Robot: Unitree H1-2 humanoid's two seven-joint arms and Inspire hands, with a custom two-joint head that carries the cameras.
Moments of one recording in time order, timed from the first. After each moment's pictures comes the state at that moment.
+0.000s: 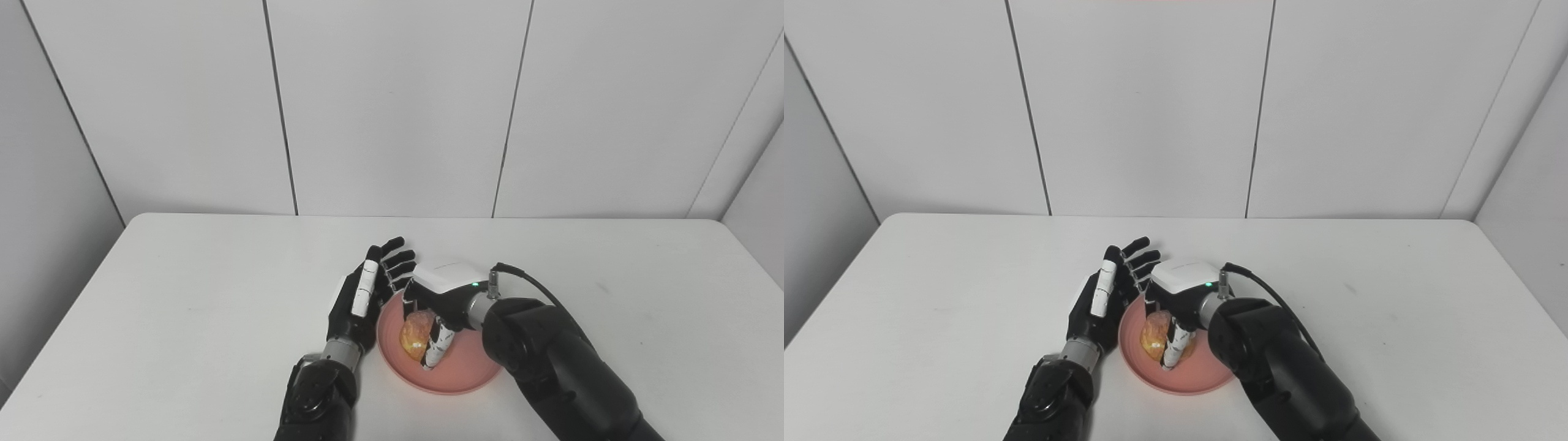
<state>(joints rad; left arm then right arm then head) -0.56 -0.14 0.07 0.65 -0.22 -0.18 -0.17 -0.74 -0.23 0.54 0.02 -1.03 0.34 0.78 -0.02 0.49</state>
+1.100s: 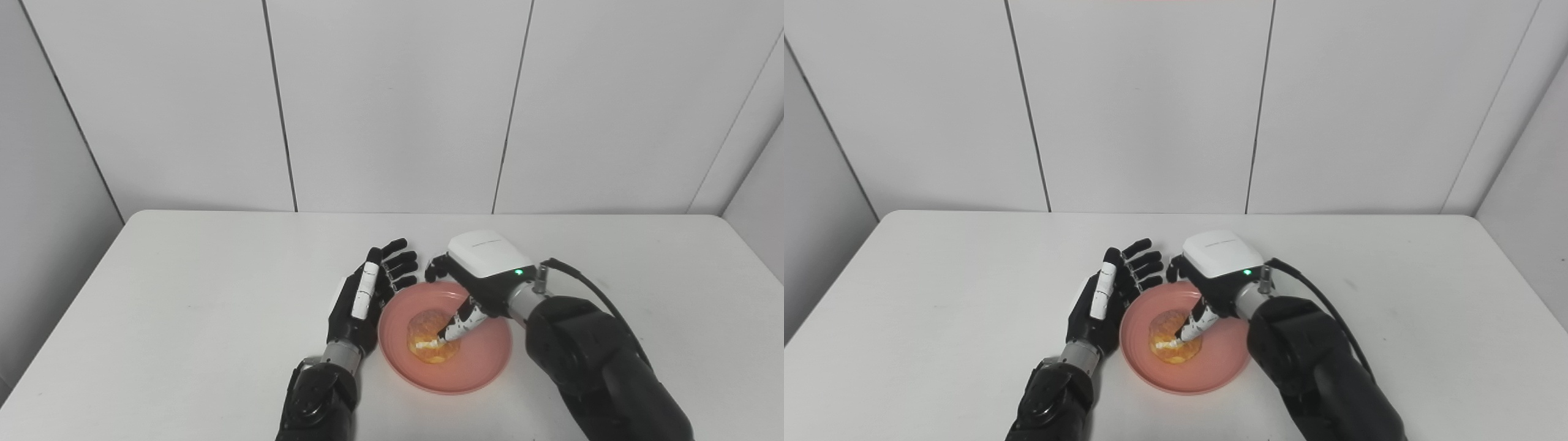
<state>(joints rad) -0.52 -0.15 0.08 0.56 -0.22 -0.14 -0.17 -0.58 -0.26 0.34 -0.22 -1.01 0.30 0.57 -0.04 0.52</state>
